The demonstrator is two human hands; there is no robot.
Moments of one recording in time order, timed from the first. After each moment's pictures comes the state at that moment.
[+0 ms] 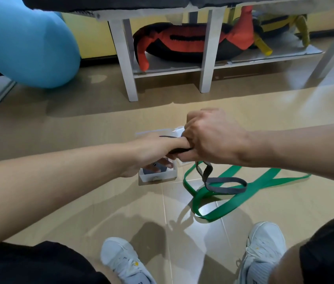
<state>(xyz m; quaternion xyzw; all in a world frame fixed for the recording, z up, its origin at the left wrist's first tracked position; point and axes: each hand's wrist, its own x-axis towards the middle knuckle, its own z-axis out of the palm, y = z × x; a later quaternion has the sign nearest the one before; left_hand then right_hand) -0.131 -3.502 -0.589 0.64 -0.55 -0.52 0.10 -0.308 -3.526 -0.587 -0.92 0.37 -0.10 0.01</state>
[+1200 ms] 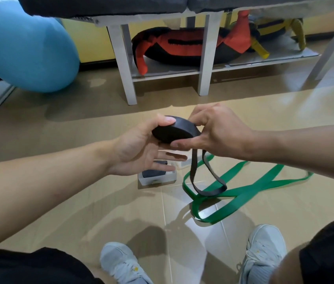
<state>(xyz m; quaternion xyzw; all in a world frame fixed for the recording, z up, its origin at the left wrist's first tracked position) -0.112 -3.510 -0.585 0.48 -0.46 -0.71 0.22 -0.319 -3.528 -0.580 -0.86 0.42 -0.25 0.16</state>
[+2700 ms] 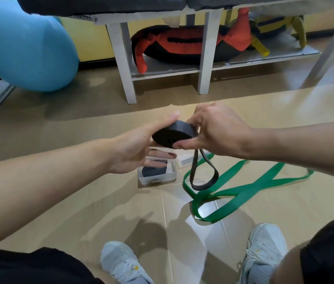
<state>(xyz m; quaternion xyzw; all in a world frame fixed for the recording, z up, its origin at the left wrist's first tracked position) -0.119 -3.508 -0.579 0.58 -0.47 -0.64 0.21 -0.317 -3.527 -0.577 -0.86 0.47 -0.18 0.13</state>
